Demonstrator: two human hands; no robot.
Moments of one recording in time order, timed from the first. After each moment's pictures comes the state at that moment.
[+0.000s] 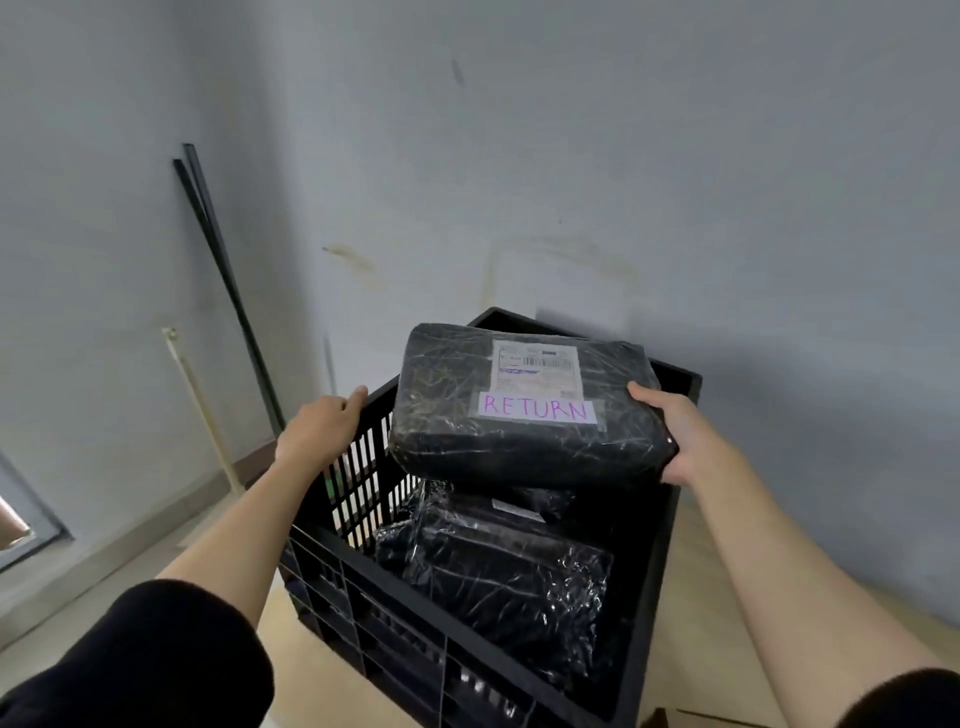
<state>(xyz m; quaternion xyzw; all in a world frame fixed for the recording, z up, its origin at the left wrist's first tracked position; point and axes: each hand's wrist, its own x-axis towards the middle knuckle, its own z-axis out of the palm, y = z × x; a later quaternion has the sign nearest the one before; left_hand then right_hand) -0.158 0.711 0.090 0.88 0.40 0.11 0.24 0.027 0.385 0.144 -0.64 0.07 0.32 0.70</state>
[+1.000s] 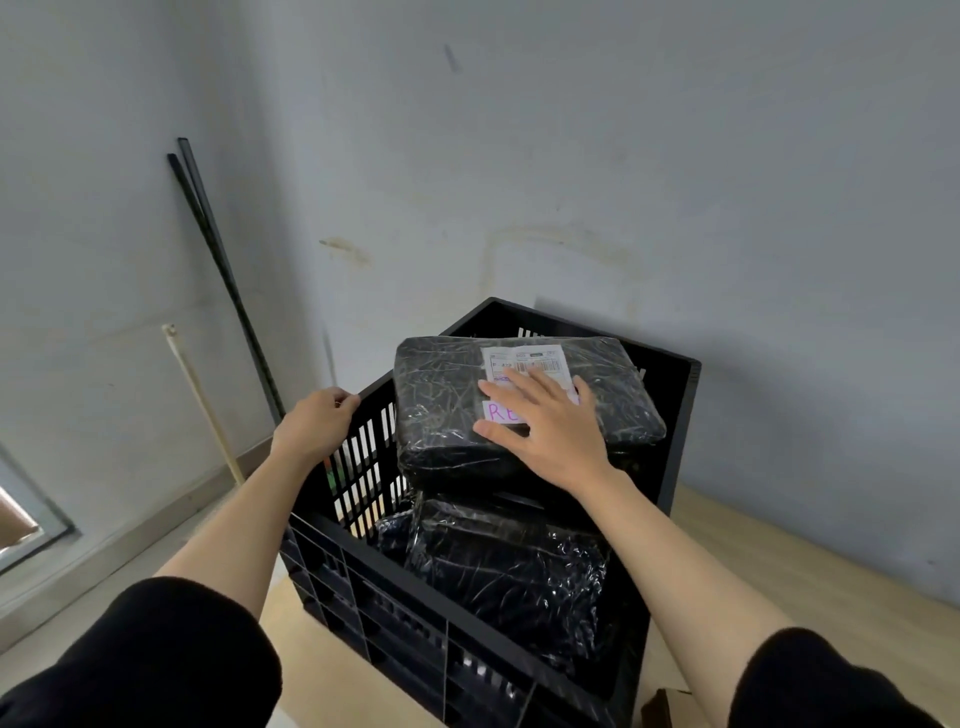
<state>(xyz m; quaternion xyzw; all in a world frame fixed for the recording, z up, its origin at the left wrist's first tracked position) -0.165 0.713 0.088 0.88 0.37 0.14 0.27 -0.037 0.461 0.110 -0.88 -0.45 -0.09 0.15</state>
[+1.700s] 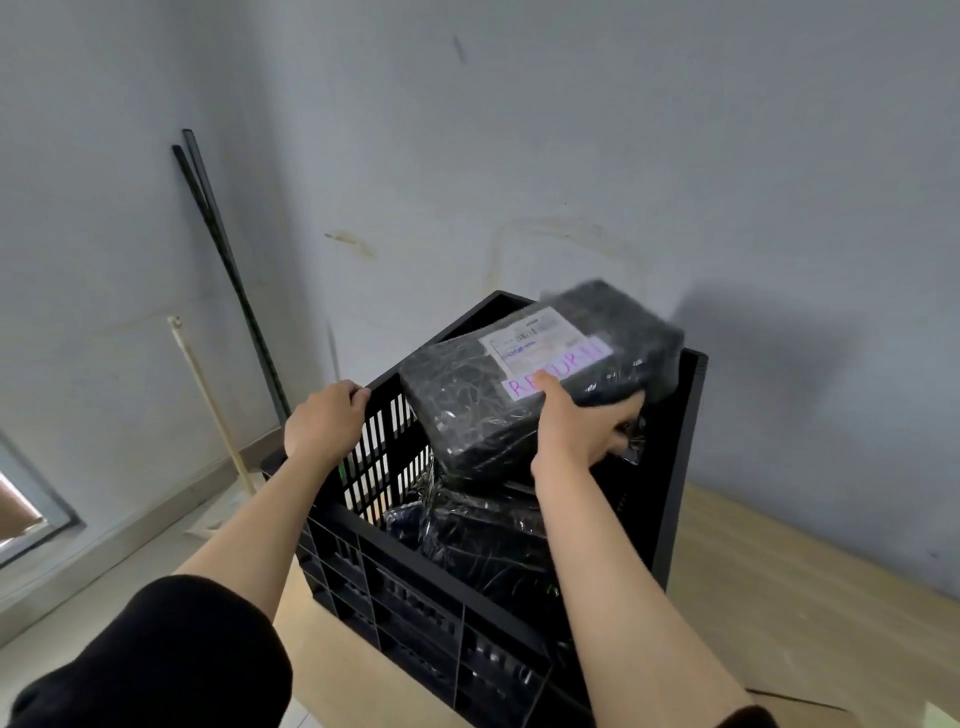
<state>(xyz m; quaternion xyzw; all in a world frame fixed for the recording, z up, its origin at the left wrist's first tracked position) -0.175 0.694 0.090 0.89 0.38 0.18 0.19 -0.074 0.493 0.124 -0.65 0.16 0.01 0.74</state>
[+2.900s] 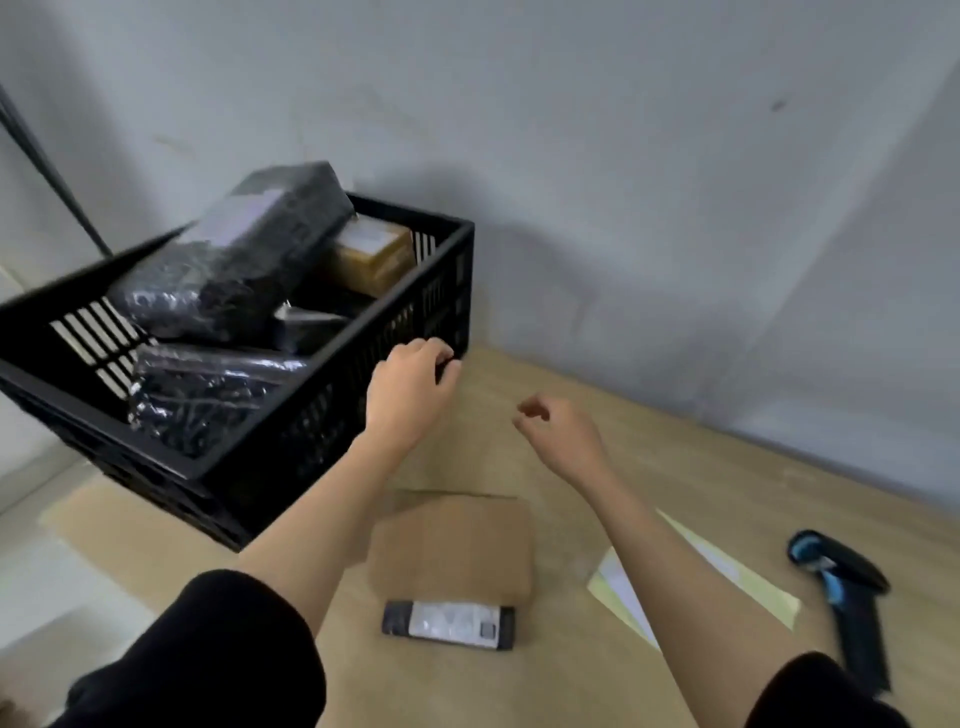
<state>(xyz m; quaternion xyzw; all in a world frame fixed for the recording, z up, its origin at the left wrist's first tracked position) -0.079 0.288 0.066 0.94 0.18 0.21 0.20 -0.004 0.118 0.024 -0.91 -0.21 0.09 0.33</state>
